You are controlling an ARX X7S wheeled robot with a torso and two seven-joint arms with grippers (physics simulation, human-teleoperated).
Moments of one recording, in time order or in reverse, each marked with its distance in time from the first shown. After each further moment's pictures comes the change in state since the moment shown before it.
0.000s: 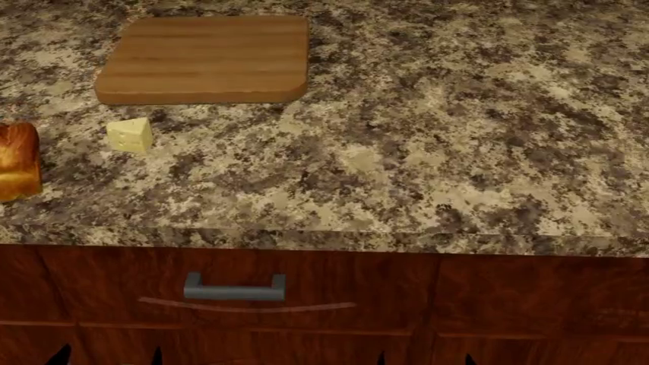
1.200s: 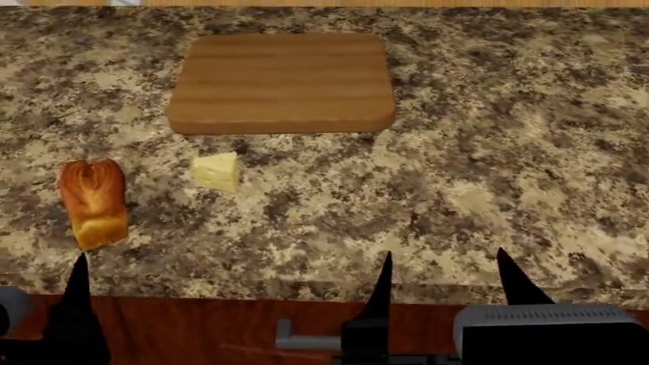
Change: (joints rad) left arm -0.215 -0.132 -0.095 0.907 -0.210 -1.070 -0.092; right arm 0.179 0.112 0.038 -0.898 0.200 0.951 0.097
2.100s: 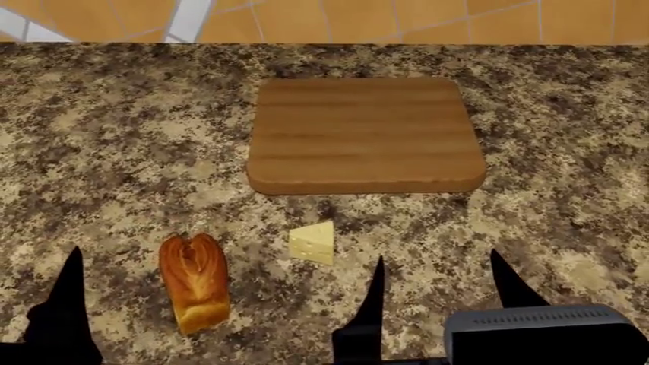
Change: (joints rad) left arm 0.023 0.007 -0.100 0.042 -0.118 0.032 0.047; right arm 0.007 0.034 -0.020 -0.037 0.043 0.041 0.036
